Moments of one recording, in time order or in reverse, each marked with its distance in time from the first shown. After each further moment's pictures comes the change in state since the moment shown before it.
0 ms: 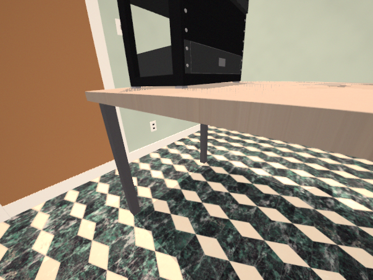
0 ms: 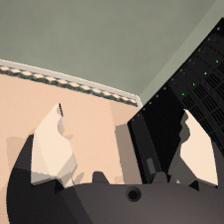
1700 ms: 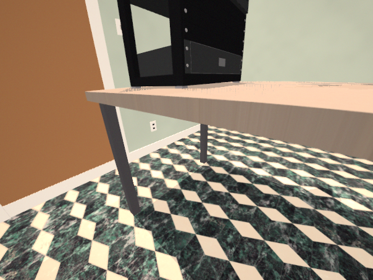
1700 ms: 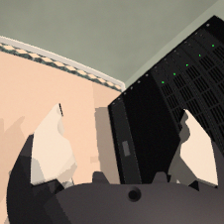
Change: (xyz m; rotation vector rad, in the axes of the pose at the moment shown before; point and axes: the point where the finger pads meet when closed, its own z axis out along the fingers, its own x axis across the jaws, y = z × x) arm 0.039 0.019 -0.022 -0.130 0.084 -0.164
